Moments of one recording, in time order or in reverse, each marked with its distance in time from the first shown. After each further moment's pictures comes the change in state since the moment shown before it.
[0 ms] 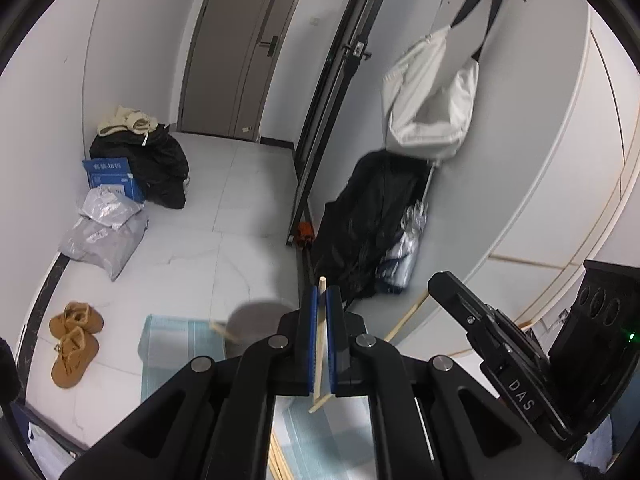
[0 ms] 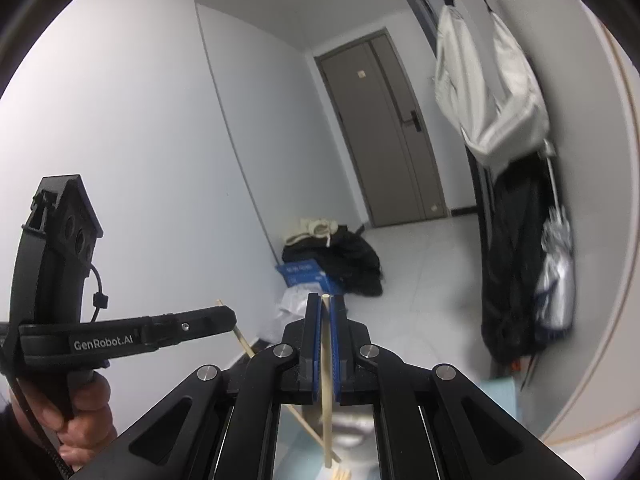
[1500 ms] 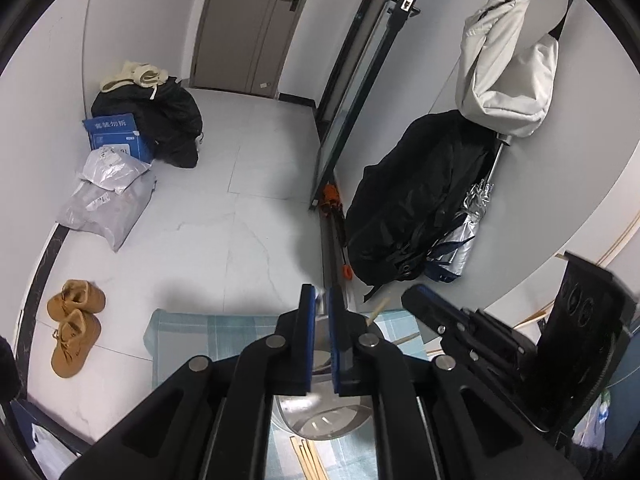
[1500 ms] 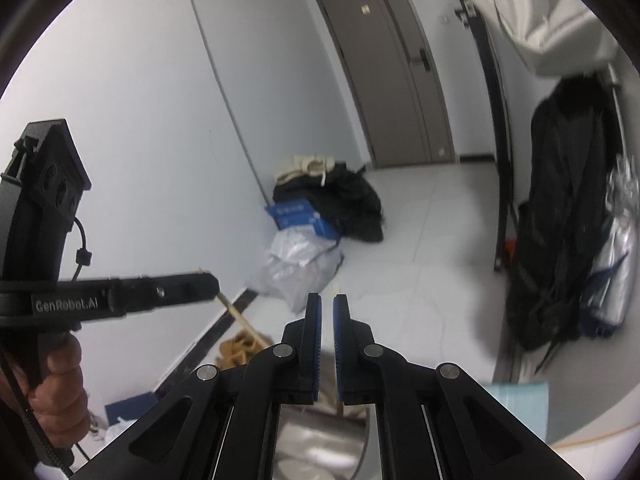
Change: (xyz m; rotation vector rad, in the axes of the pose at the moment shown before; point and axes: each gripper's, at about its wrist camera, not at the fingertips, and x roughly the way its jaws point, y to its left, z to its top) left arm 0.089 0.069 0.003 -0.062 0.162 0.037; right arm 0.144 -0.038 -0.034 0.001 0.259 0.007
